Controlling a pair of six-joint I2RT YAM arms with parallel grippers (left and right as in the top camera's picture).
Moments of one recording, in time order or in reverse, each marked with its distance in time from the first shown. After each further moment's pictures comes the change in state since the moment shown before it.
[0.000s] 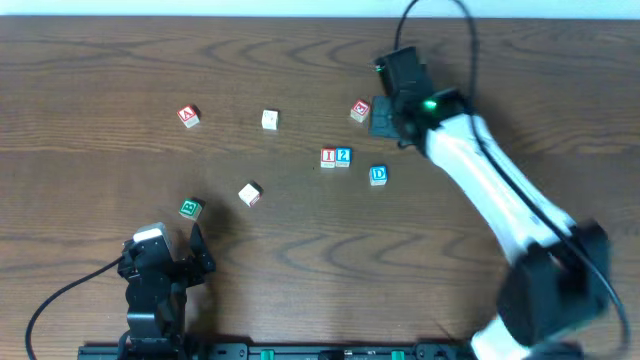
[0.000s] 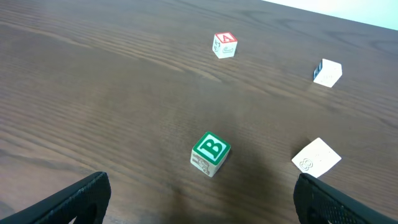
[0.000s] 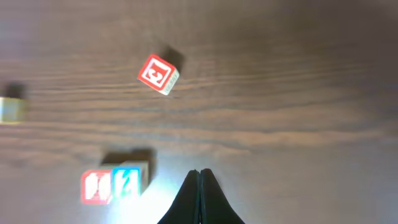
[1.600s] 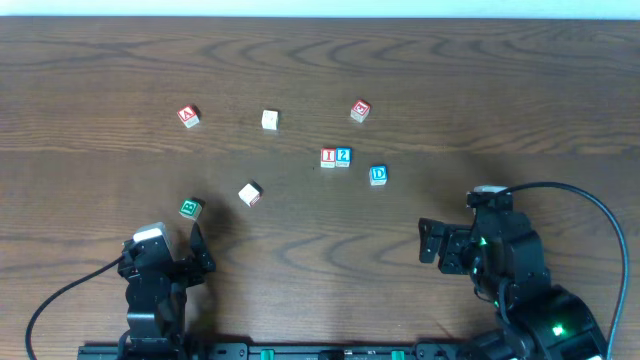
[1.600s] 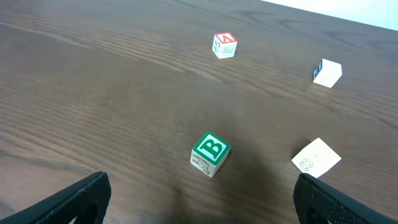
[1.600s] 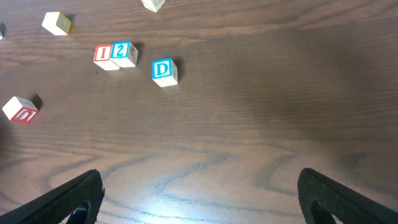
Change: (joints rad) left arm 0.000 0.000 0.000 0.003 0.000 0.000; right arm -0.008 -1.095 -0.756 -0.100 -0.077 -0.025
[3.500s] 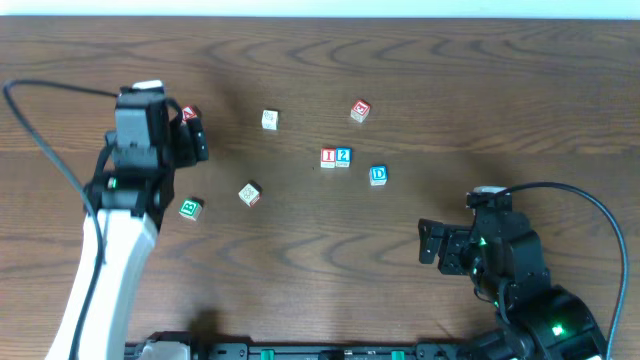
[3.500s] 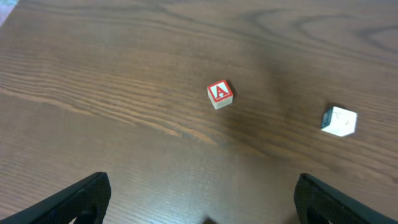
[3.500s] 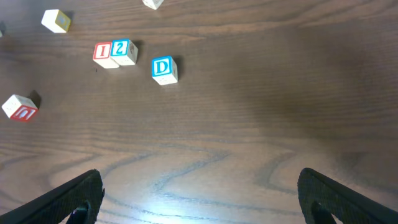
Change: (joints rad) left arm 0.000 1.289 0.937 -0.030 -0.046 0.070; right arm 0.000 0.000 -0.003 -0.003 -0.004 0.000
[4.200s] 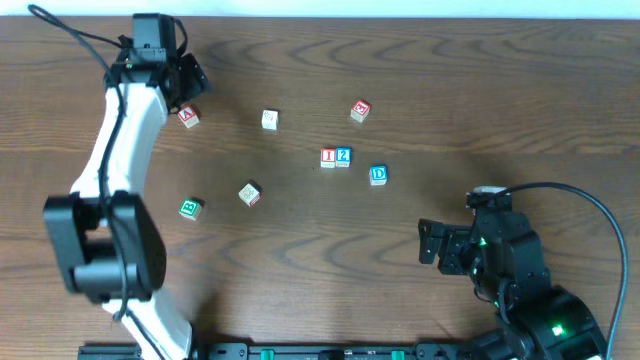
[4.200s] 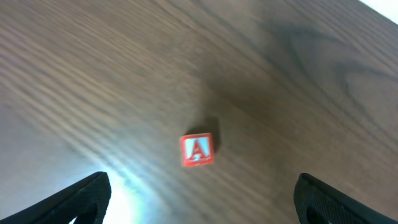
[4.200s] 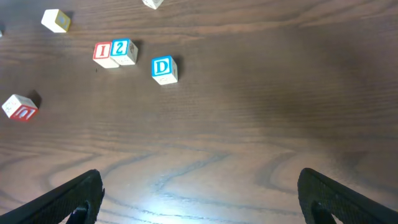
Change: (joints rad) left arm 0.062 0.656 0.528 -0.086 0.077 -0.352; right arm 0.000 0.000 0.000 0.000 0.000 0.000
